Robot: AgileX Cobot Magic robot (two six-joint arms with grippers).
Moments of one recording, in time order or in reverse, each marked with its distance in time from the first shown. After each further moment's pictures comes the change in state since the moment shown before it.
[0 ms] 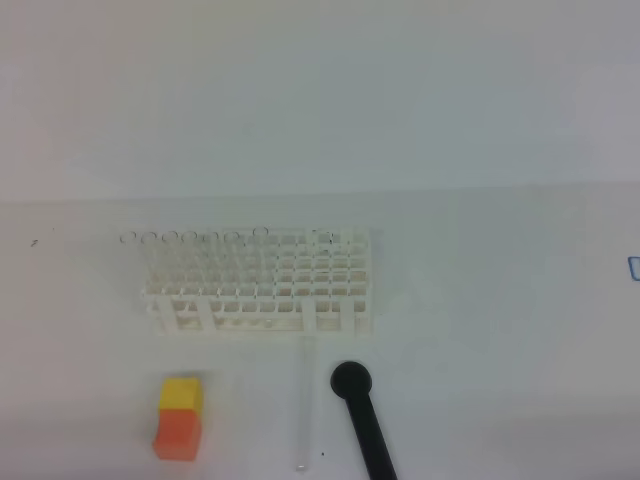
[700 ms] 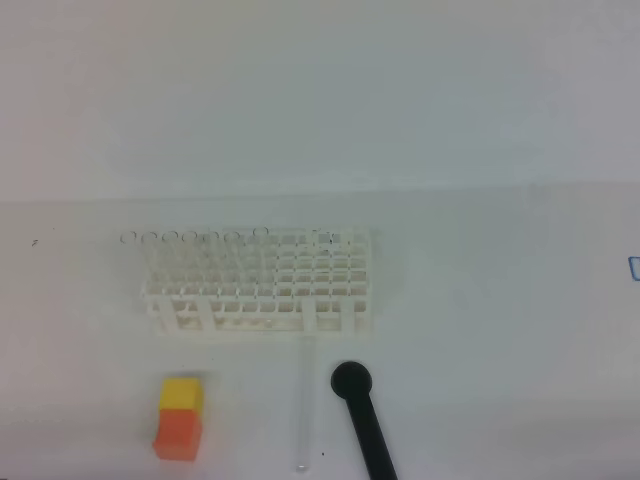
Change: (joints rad) left arm -0.073 0.002 -0.002 0.000 0.009 -0.001; right arm 0.000 0.000 0.000 0.000 0.000 0.000
